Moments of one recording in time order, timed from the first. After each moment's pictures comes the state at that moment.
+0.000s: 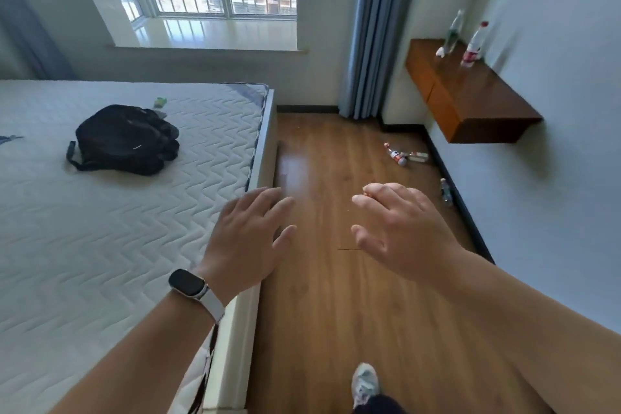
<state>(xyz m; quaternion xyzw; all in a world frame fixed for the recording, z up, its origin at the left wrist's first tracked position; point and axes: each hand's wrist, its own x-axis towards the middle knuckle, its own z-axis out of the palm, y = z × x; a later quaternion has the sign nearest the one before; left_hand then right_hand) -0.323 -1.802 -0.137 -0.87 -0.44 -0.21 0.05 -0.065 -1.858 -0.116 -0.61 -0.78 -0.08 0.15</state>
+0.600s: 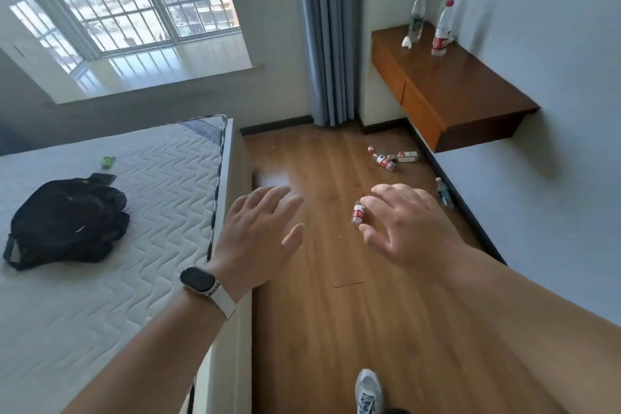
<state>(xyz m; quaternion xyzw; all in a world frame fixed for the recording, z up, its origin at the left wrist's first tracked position) -0.105 -1.567 -0.124 -0.91 -0.39 -0.14 0.06 0.144 -1.652 -0.151 -0.68 -0.72 -0.04 0.15</state>
